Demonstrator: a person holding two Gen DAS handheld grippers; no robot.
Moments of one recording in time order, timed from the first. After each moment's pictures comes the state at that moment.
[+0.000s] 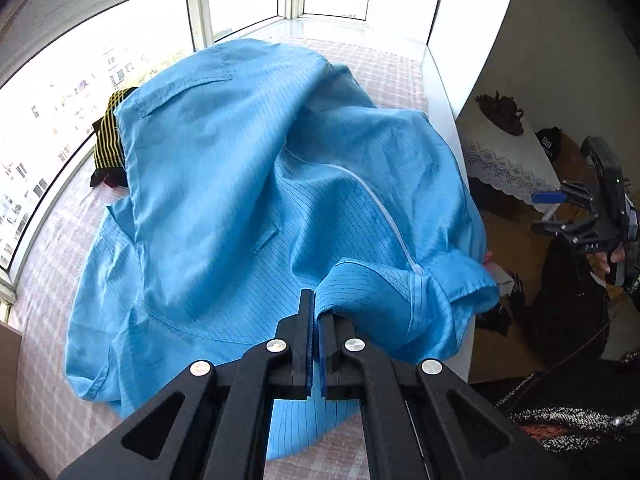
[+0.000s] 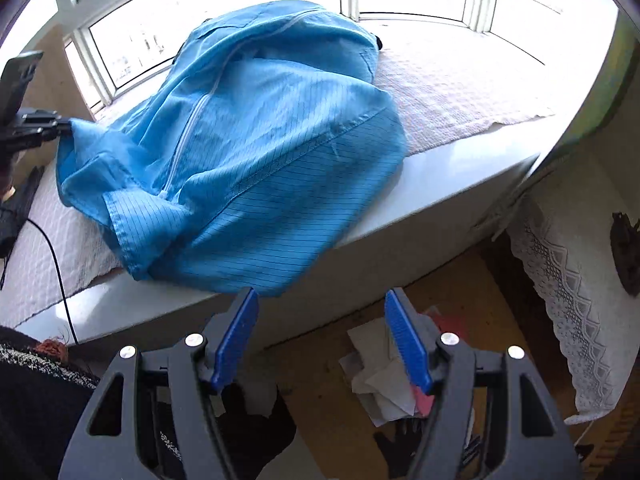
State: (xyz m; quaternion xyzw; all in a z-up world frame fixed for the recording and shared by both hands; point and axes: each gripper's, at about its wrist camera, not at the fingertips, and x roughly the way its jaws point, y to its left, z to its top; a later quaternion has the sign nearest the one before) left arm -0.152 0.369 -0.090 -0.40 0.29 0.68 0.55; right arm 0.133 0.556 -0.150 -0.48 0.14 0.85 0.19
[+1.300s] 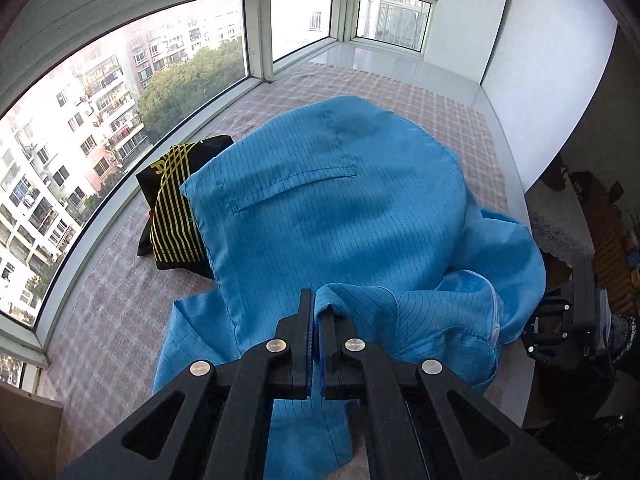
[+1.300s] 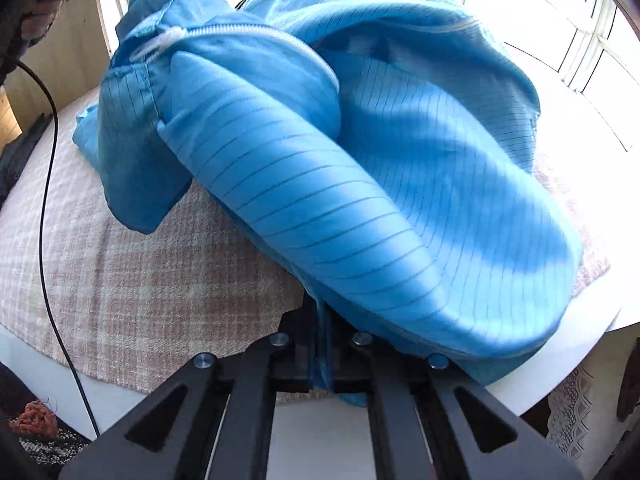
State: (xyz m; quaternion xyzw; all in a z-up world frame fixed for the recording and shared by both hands) left arm -0.282 0.448 -0.060 -0.40 0.27 0.71 0.52; right arm -0.012 0.572 -0.172 -0.49 0.06 0.86 0.13
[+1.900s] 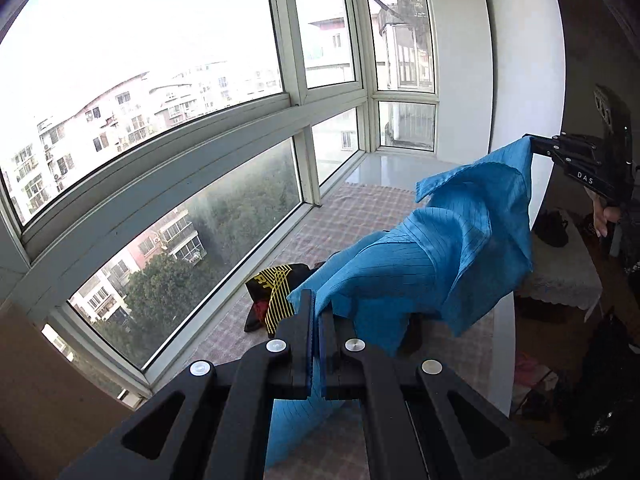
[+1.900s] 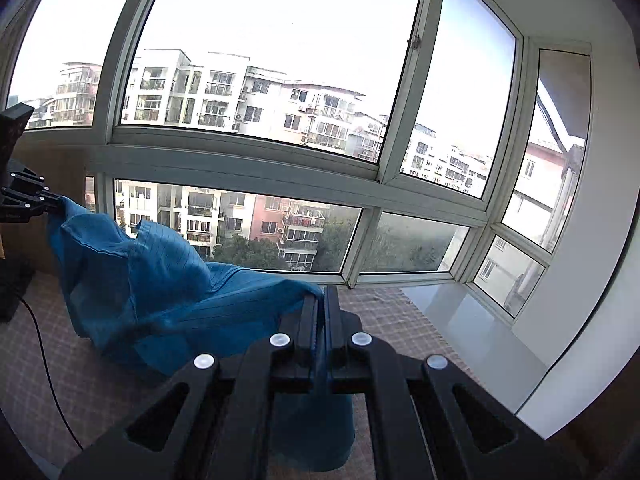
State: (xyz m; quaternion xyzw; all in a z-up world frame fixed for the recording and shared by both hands) left arm -0.241 0.303 0.165 -0.23 0.21 0.81 0.51; right arm -0.022 0.567 0.198 -0.21 -0.07 0.95 0.24
